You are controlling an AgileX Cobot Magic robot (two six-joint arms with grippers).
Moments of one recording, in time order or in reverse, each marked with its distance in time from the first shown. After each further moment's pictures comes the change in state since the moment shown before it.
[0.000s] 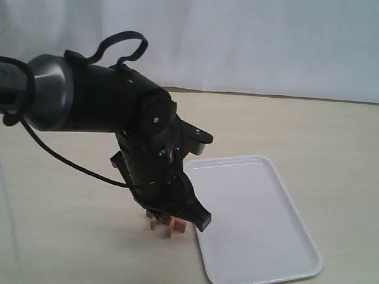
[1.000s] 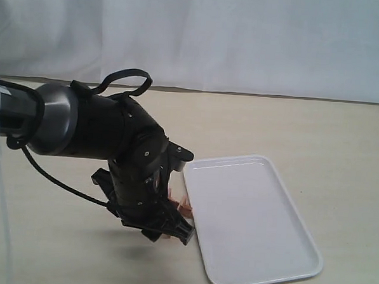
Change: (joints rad) left arm -0.011 0.018 0.112 0.126 -0.078 -0.199; right arm 0.000 0.000 0.000 0.000 0.000 0.000
